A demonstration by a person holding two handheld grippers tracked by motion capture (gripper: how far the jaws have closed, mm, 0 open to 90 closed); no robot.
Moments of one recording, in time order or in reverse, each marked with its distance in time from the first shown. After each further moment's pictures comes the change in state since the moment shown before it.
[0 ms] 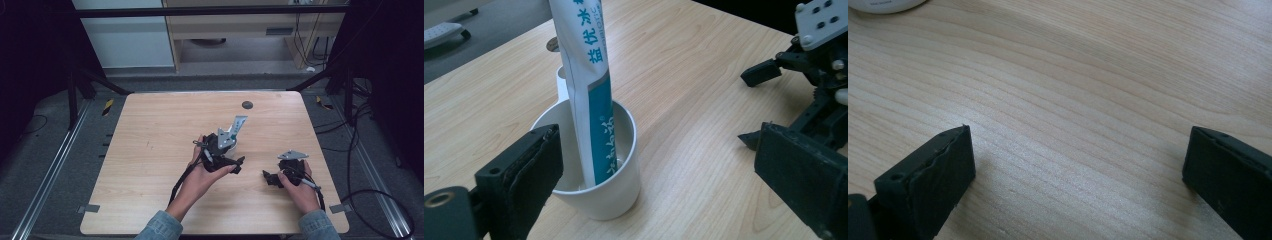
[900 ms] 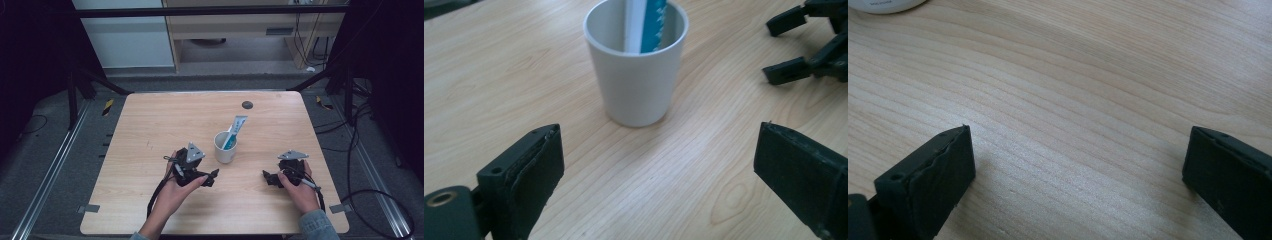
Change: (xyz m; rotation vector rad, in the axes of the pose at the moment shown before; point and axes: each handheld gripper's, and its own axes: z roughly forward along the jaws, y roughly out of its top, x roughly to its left) left arm 0.032 -0.067 -0.038 0.054 0.025 -0.099; right arm -0.001 0.000 0.001 -0.004 -0.005 -0.013
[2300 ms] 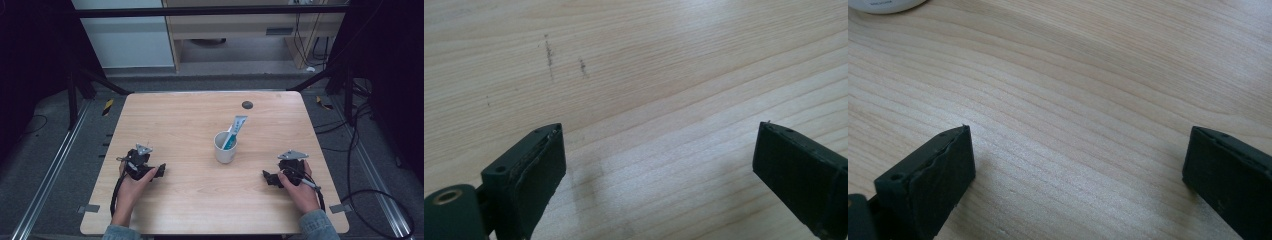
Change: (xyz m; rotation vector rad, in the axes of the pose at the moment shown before) left arm 0.135 -0.096 -0.012 0.175 0.299 -0.229; right arm 0.000 0.000 0.000 0.001 0.004 0.003
